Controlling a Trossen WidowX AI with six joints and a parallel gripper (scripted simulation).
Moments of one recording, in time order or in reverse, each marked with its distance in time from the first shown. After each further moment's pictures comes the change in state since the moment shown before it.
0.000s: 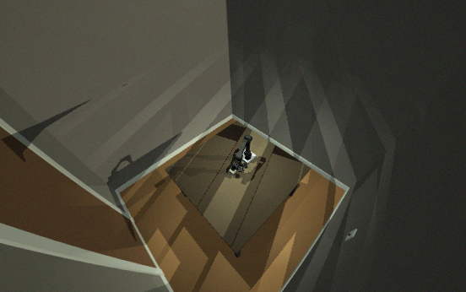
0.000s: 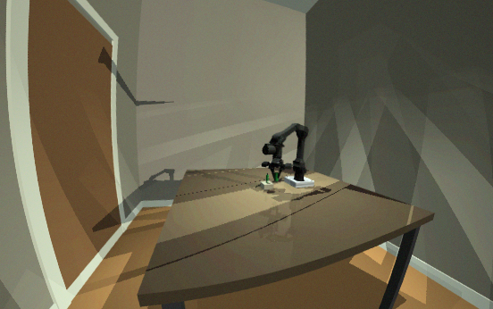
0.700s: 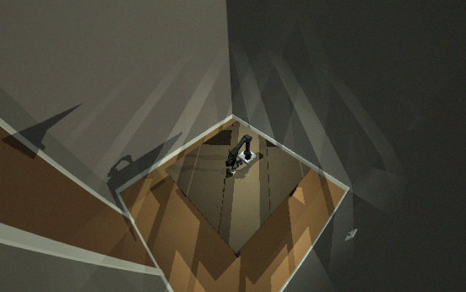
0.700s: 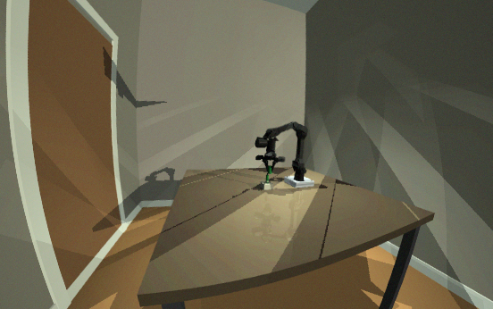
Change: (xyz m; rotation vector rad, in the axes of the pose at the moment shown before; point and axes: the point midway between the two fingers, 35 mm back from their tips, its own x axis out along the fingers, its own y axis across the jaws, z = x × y) arm -0.035 -0.051 -0.031 0.000 -0.001 -0.009
